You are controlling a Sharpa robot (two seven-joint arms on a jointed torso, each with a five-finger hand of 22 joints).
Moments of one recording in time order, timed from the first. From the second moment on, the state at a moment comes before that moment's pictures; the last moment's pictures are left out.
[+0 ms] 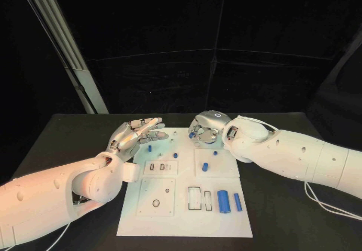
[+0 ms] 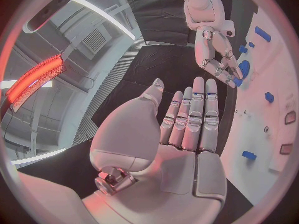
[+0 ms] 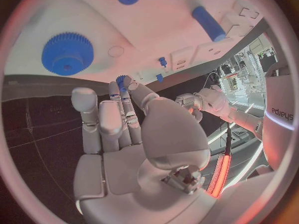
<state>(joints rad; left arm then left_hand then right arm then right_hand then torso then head) 1.18 -0.83 -0.13 1.59 0.15 -0.22 0.63 1.31 0.02 0.06 0.07 0.06 0.93 0.22 0.11 0.07 1.01 0.17 0.14 0.06 1.13 0.11 0.24 0.16 0.17 0.96 0.23 0.28 0.11 1.16 -0.65 0.06 1.31 -1.68 -0.30 -0.02 1.28 0.07 0.36 -0.26 0.10 1.10 0.15 0.08 0.07 1.25 0.07 0.06 0.07 1.47 -0.01 1.23 0.96 0.15 1.22 0.09 1.19 0.80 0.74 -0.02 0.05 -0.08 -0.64</state>
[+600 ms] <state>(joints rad) 1.18 -0.83 -0.13 1.60 0.15 -0.22 0.62 1.31 0.02 0.06 0.07 0.06 0.93 0.22 0.11 0.07 1.01 0.17 0.14 0.06 1.13 0.11 0.24 0.16 0.17 0.96 0.23 0.28 0.11 1.18 -0.52 0.07 1.20 -1.66 -0.35 -0.02 1.27 0.06 0.37 -0.25 0.10 1.10 0.15 0.07 0.07 1.25 0.07 0.06 0.07 1.47 -0.01 1.23 0.97 0.16 1.22 0.09 1.20 0.81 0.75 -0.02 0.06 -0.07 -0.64</state>
